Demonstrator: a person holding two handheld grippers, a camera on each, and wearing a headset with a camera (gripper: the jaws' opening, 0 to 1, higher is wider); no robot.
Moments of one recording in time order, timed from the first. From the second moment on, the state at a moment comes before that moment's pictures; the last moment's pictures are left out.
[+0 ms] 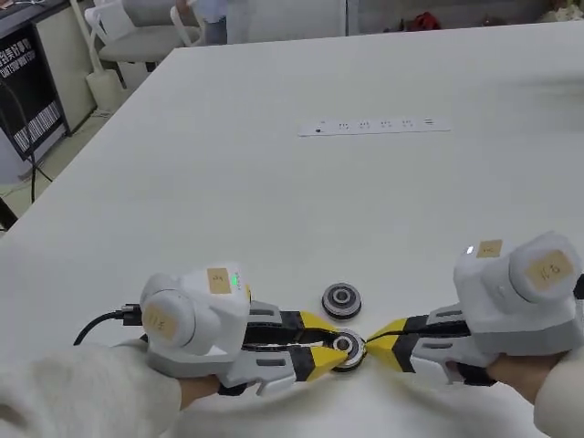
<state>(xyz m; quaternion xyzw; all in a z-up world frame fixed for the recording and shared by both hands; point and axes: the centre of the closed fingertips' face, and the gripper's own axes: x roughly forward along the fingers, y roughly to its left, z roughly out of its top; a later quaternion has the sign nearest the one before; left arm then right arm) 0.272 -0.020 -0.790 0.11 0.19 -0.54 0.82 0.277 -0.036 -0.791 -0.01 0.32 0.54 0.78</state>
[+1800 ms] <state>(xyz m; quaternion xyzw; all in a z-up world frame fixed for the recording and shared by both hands) 0.270 -0.022 -0.786 0.11 0.19 -0.53 0.82 0.266 -0.017 -0.769 0.11 0.33 0.56 0.75</state>
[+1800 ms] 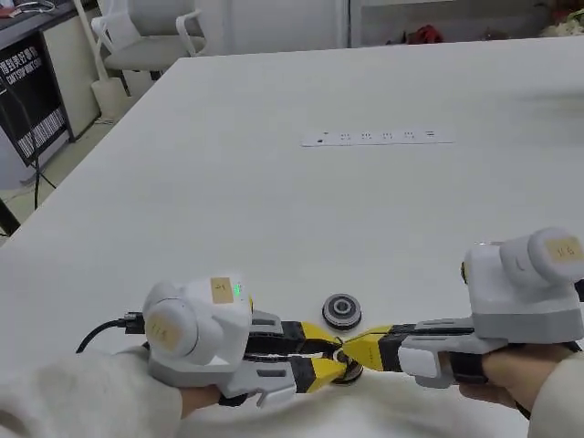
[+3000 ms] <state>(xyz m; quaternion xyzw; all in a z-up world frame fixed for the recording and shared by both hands) 0.247 -0.030 -0.770 0.10 0.24 -0.54 0.80 0.254 -0.029 -0.767 0.06 0.34 0.57 0.75</state>
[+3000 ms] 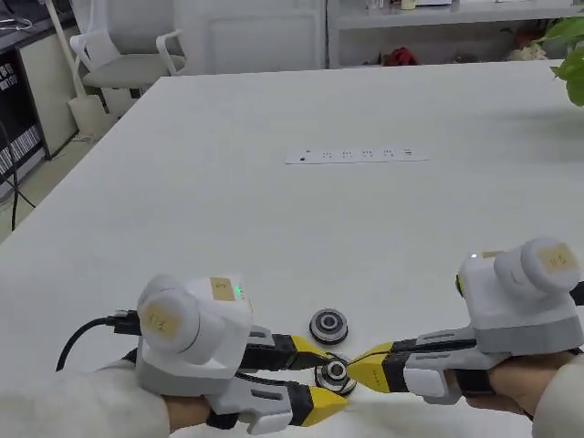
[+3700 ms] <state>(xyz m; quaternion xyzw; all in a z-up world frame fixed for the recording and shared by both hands) 0.255 -0.015 -0.712 0.11 0.17 -0.52 0.83 0.256 -0.058 -0.731 0.07 0.32 0.53 0.78</state>
